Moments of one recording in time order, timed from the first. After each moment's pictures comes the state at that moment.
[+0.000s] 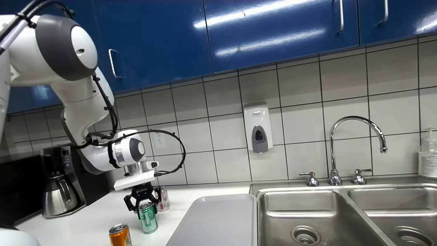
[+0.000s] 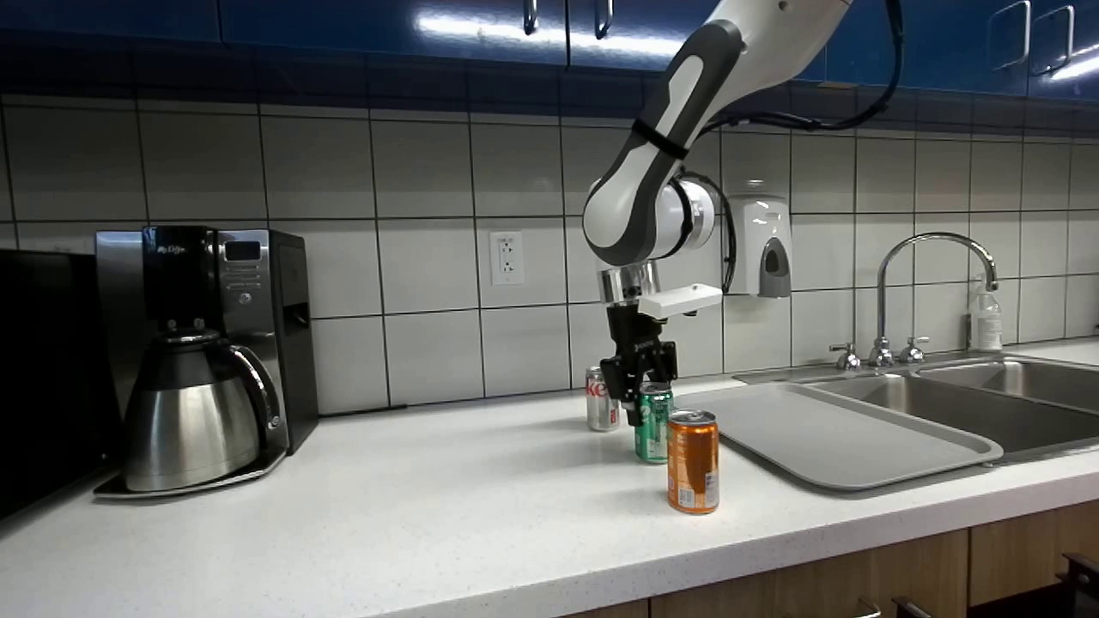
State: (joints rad) arm 0.19 0.37 0.11 -2.09 -0.19 2.37 -0.07
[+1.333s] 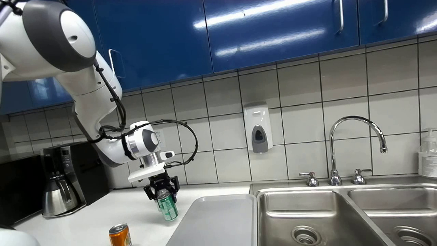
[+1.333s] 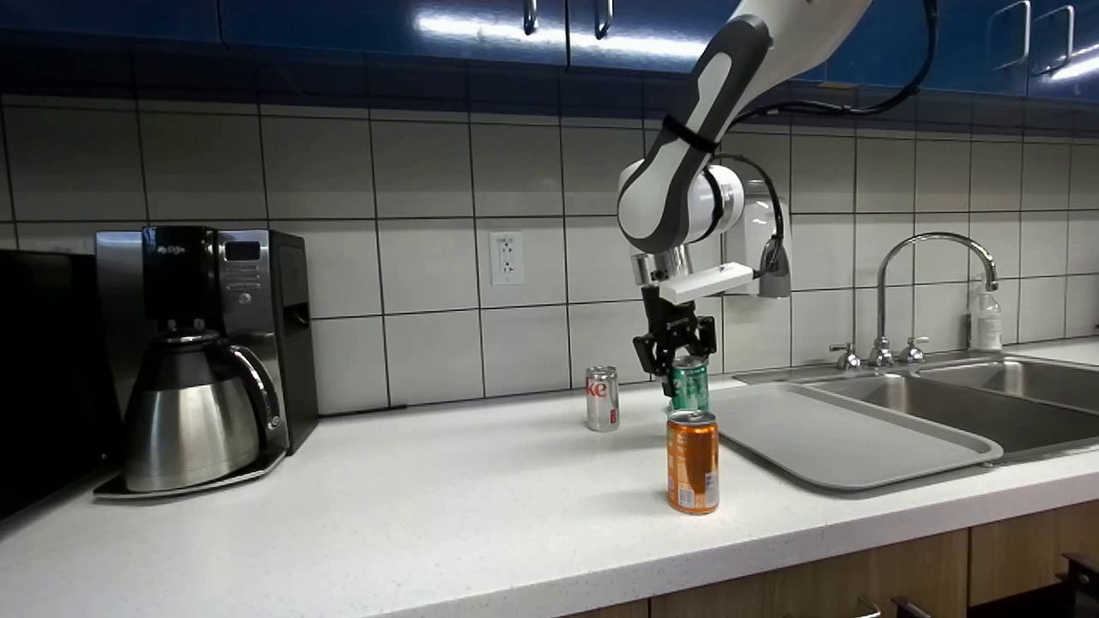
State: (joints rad) arm 0.19 0.33 -0.01 -2.08 -0.27 2.37 0.14
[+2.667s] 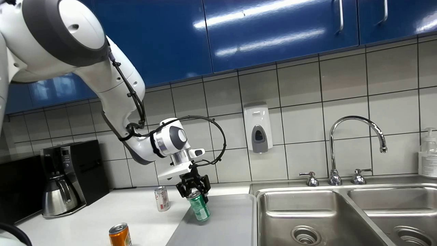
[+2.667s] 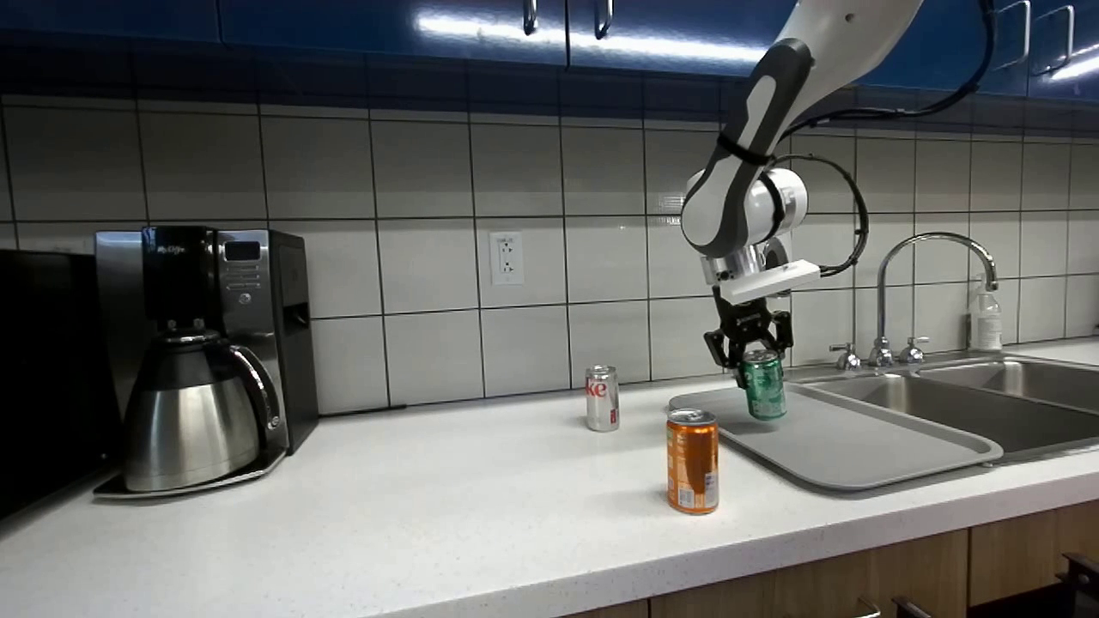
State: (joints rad) arm 0.09 0.34 -0.13 -2.08 -0.28 2.37 0.24
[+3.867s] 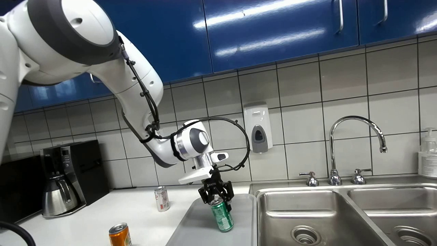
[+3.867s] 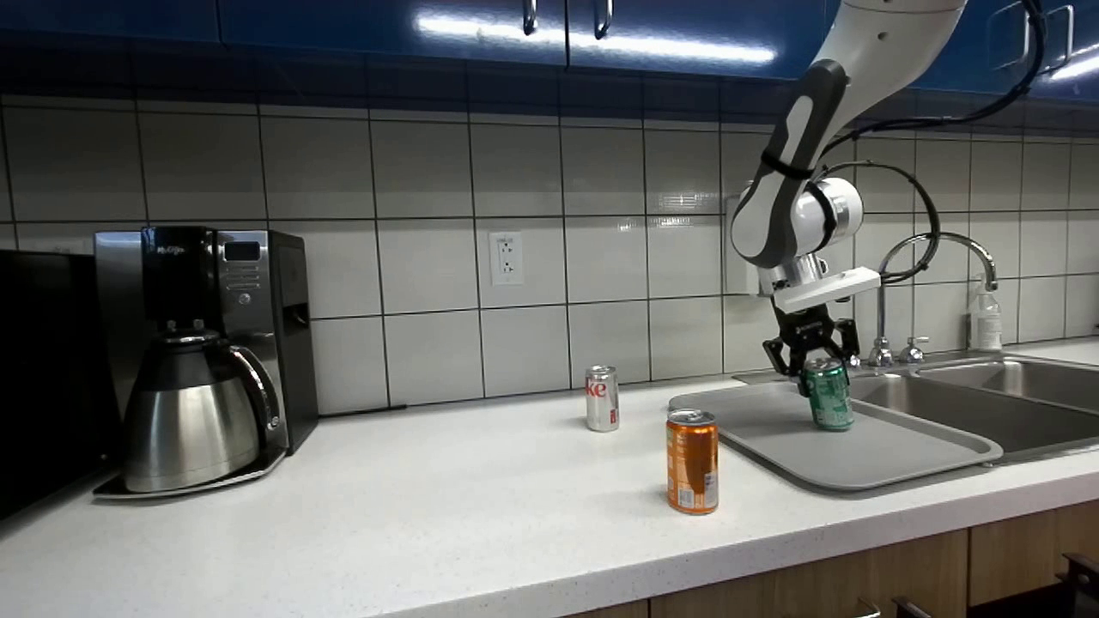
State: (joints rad) arm 0.00 0.37 -0.20 -2.09 -0.28 2.37 0.25
